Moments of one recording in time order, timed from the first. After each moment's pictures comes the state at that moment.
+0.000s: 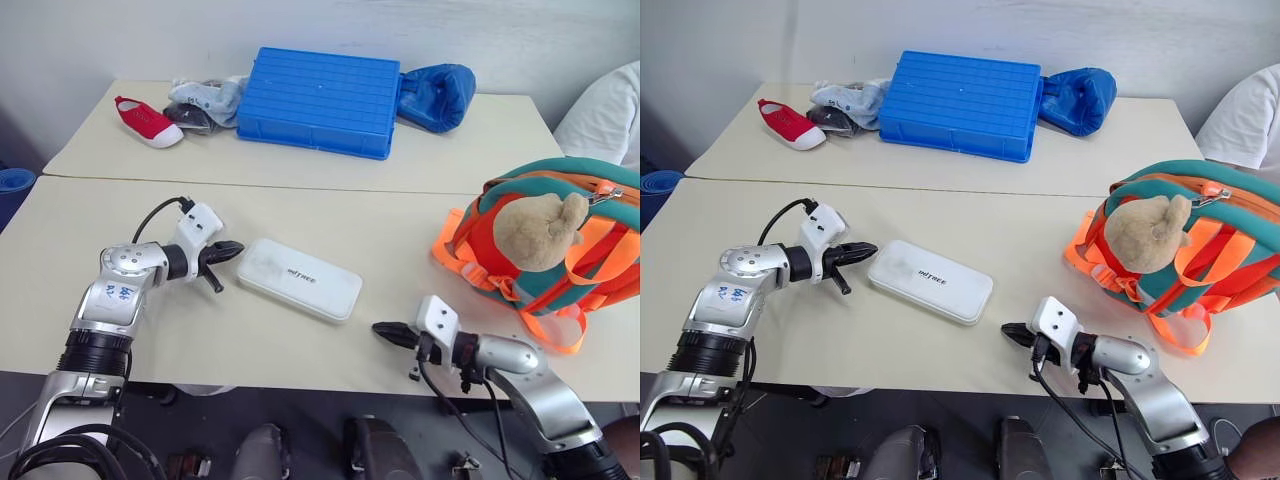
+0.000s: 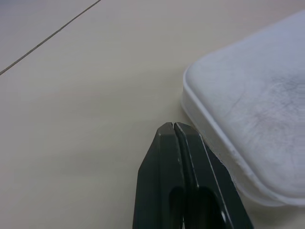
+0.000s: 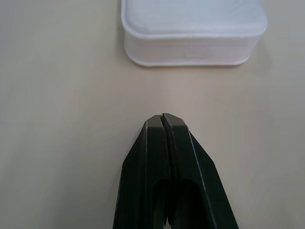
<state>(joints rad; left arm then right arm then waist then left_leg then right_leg) -0.54 0.69 -0.04 0.21 -0.16 0.39 -0.81 -0.06 -0.58 0.15 -0.29 0.21 0.31 0.82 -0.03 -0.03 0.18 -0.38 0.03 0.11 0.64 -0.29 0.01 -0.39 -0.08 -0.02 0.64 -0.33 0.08</state>
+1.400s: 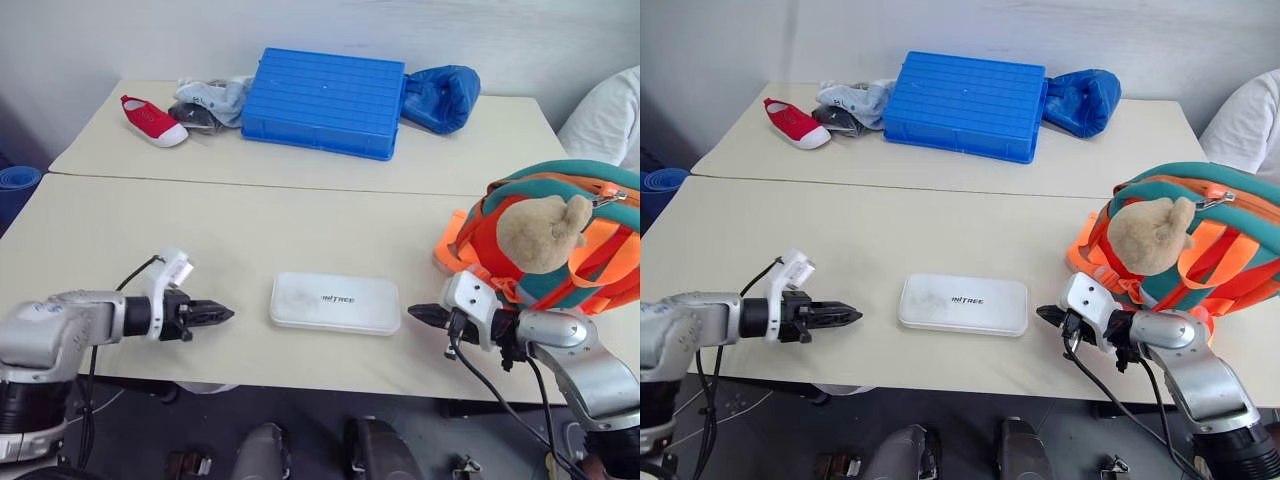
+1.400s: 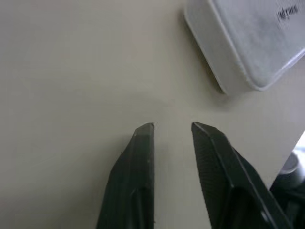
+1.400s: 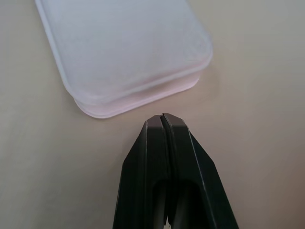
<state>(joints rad) -0.34 0.84 0.20 -0.15 -0.61 1.37 -0.86 -0.10 -0.78 0.02 -0.33 0.23 0.43 0.91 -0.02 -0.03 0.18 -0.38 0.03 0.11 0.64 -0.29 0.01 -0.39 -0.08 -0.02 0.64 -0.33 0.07</state>
